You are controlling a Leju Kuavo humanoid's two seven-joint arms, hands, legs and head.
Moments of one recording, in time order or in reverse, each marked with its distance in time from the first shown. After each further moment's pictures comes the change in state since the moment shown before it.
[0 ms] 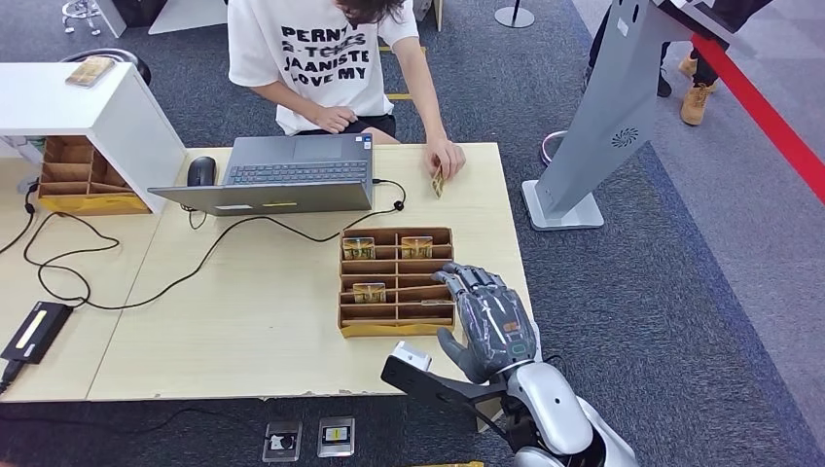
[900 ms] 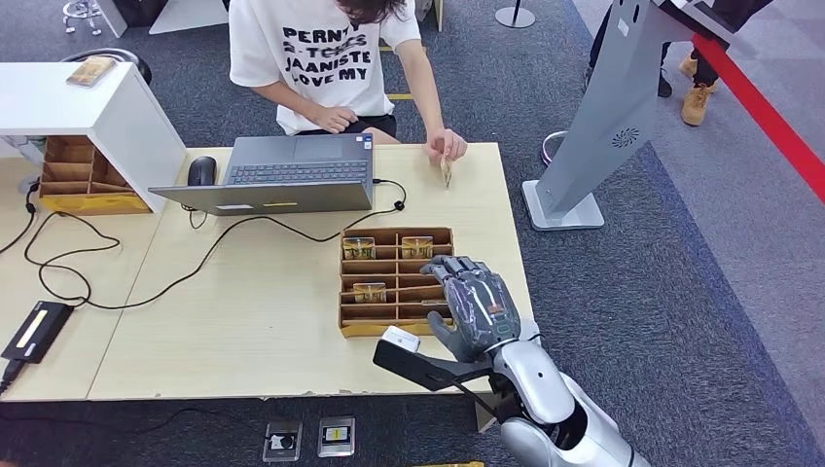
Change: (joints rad) left arm -0.001 0.000 0.000 0.000 -0.002 0.007 -0.006; right arm -0.096 0.036 0.030 0.155 -0.041 -0.046 -0.064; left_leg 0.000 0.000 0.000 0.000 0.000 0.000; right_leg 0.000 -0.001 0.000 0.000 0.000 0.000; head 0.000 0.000
